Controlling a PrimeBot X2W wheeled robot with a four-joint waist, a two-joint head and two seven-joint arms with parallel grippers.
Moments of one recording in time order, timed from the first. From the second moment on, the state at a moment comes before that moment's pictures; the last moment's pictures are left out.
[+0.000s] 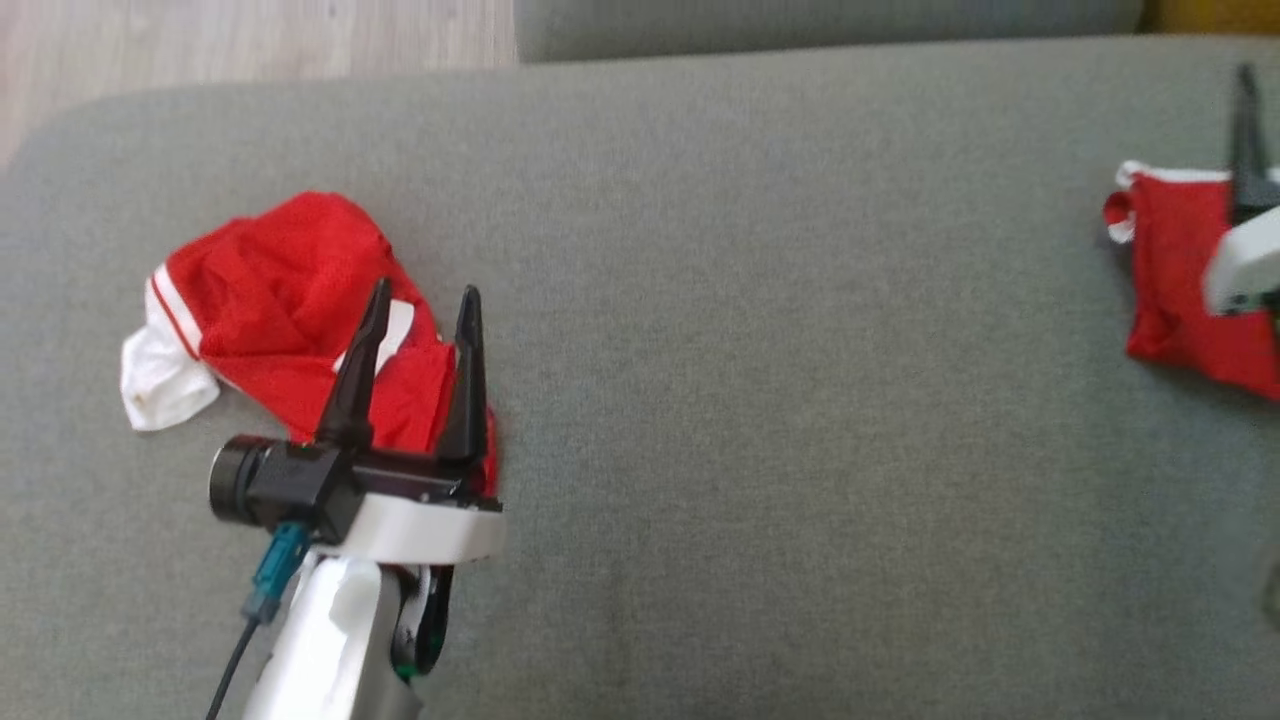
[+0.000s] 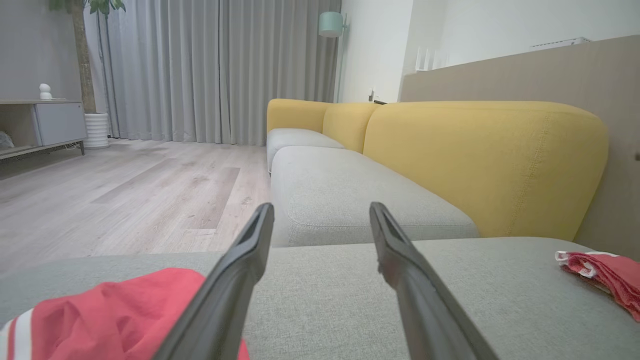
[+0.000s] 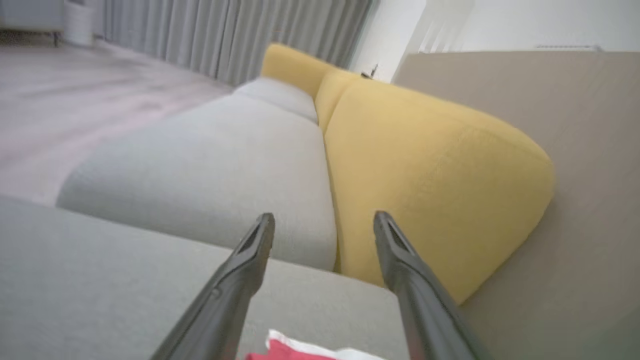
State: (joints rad) left arm -0.24 0.04 -0.24 0.19 -0.19 -0.02 -0.26; right arm -0.61 -0.32 -0.12 0.50 -0.17 0.13 -0.05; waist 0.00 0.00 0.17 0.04
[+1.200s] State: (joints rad) left arm -0.05 0.05 -0.21 0.20 -0.22 0.00 -0.26; right arm -0.06 -0.05 -0.06 0.32 0.14 0.13 -0.24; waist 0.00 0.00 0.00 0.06
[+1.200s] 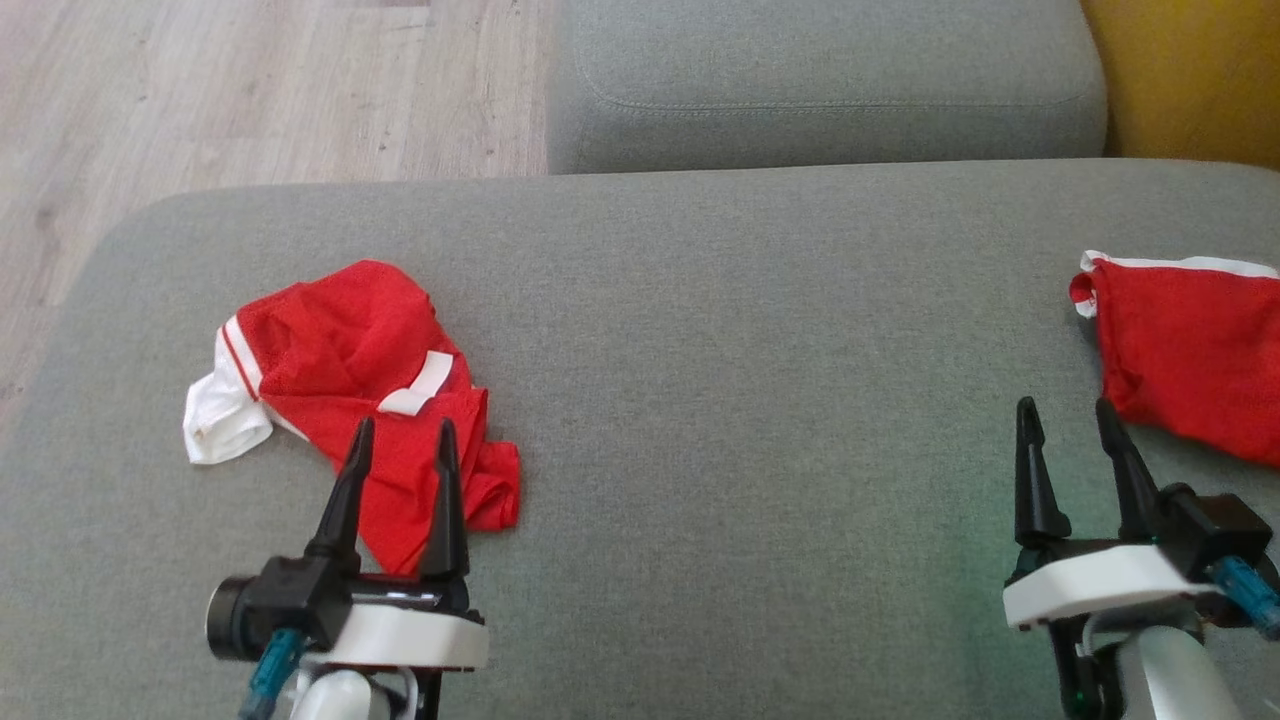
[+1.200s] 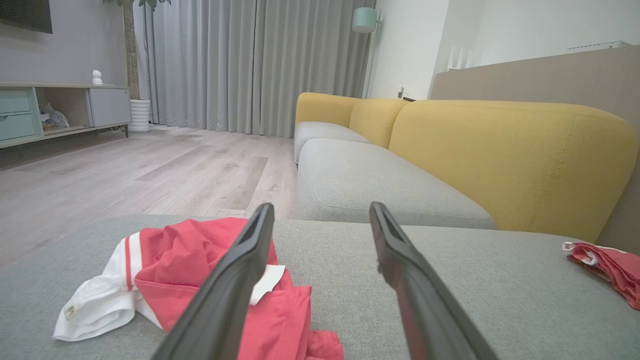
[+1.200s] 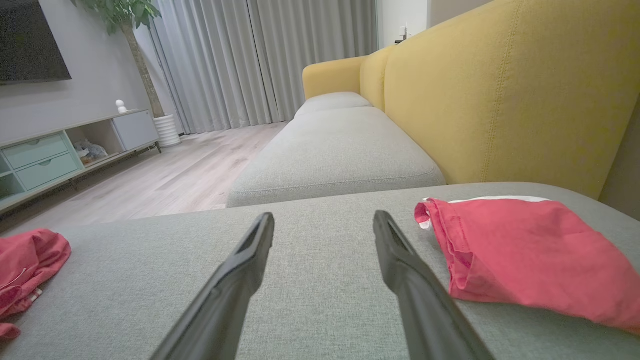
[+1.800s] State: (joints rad) left arm -0.05 0.05 -0.20 0.21 -0.21 0.00 -0.26; right arm -0.05 -0.05 0.02 0.34 0.16 0.13 -0.25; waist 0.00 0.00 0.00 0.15
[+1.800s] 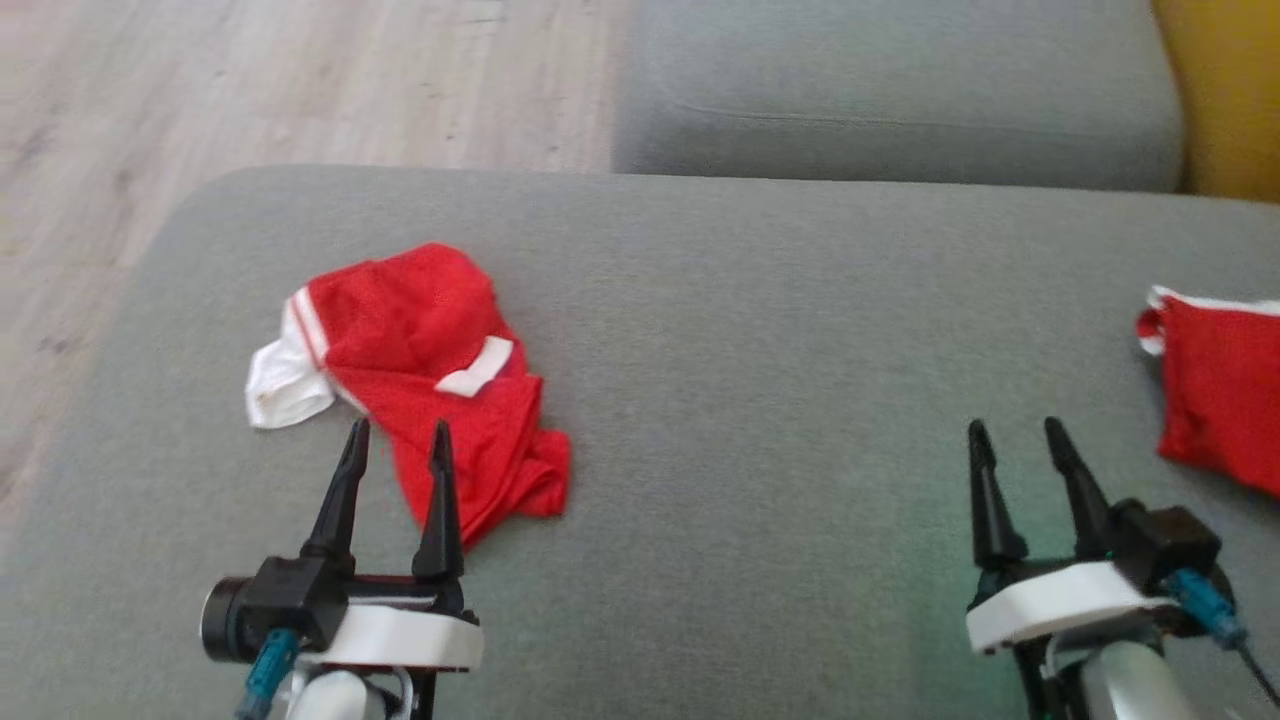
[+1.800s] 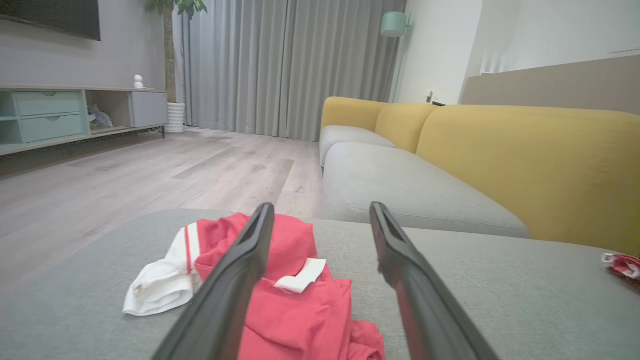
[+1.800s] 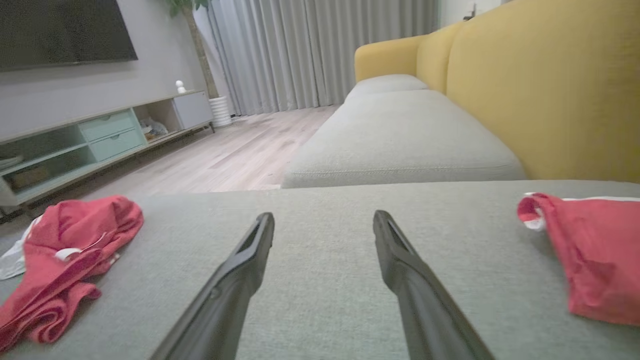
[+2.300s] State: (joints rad) left arm -0.02 0.05 -0.14 0.22 -0.18 0.00 -0.26; right arm -0.03 -0.05 0.16 0.36 0.21 0.13 -0.25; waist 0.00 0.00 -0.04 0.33
